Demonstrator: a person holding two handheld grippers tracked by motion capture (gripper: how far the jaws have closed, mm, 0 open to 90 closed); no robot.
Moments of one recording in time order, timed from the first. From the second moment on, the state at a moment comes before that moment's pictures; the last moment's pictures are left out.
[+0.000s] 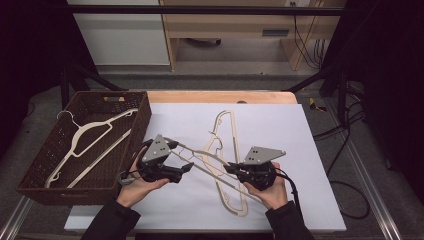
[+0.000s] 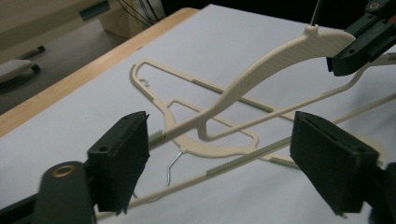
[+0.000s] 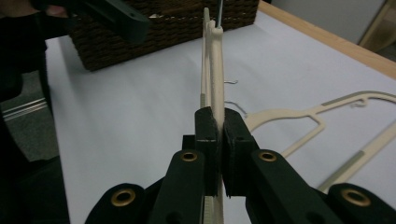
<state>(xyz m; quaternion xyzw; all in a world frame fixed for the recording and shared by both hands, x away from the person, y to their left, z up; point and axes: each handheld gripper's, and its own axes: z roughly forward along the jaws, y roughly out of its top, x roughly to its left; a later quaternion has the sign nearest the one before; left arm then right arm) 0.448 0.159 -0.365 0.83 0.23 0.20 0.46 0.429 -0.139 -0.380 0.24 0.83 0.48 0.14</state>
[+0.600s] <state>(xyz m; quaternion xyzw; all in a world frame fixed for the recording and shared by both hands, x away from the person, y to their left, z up) 0.448 0.135 -0.374 0.89 0.16 0.16 0.40 0.422 -0.125 -0.380 0.18 0.85 0.49 0.08</state>
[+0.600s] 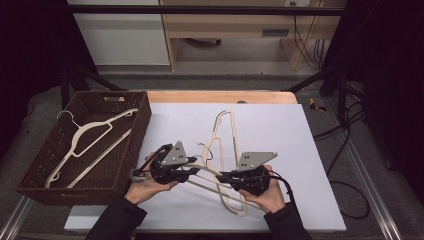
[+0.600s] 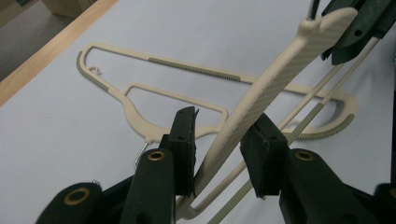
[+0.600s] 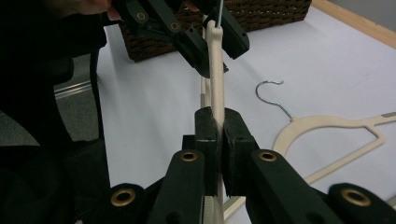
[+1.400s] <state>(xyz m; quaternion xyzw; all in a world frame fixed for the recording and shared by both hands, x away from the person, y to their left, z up) 0.424 0.142 -0.368 0.88 0.17 0.10 0.43 0.420 -0.140 -0.378 0.23 0.81 0.51 0.19</state>
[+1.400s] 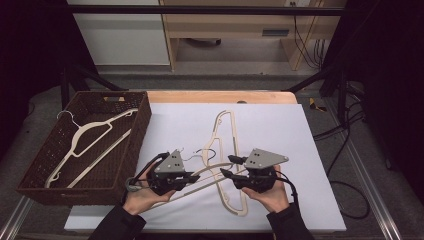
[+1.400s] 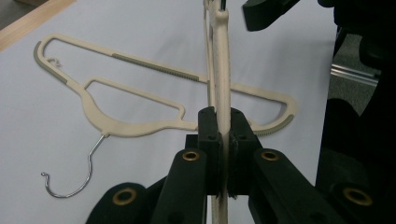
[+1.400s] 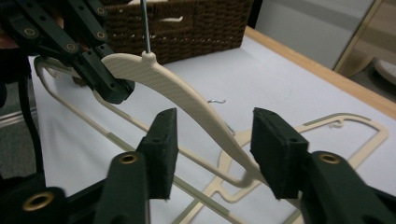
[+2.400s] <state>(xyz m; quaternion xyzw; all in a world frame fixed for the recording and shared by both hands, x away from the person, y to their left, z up) 0.473 0.296 -0.242 0.80 0.30 0.23 0.47 0.412 -0.209 -0.384 0.37 0.73 0.53 0.23</state>
